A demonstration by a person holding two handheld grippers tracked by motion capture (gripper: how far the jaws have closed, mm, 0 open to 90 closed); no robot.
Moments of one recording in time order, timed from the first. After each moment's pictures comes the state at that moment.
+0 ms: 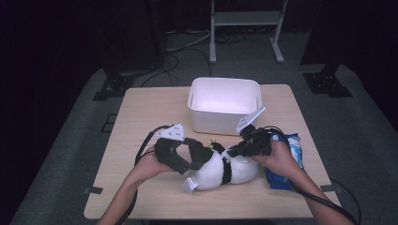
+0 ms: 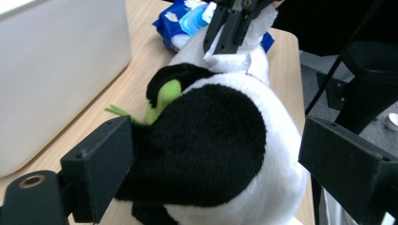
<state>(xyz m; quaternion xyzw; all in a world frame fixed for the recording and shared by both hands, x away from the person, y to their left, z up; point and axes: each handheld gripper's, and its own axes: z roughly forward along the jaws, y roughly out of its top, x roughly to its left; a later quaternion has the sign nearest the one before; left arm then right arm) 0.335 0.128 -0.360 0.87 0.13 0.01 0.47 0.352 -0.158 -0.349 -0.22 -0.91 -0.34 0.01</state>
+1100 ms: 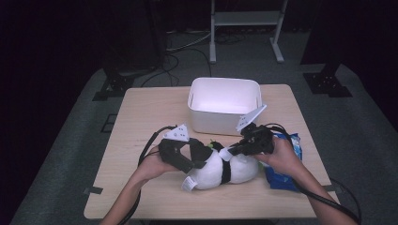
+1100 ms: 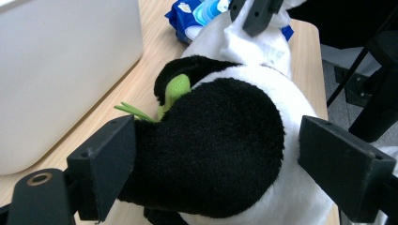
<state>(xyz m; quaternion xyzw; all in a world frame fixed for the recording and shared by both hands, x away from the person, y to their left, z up) 0.340 0.117 -0.369 0.88 0.14 0.03 0.46 0.347 -0.154 -0.332 -0.19 -0.92 -0.33 -0.01</state>
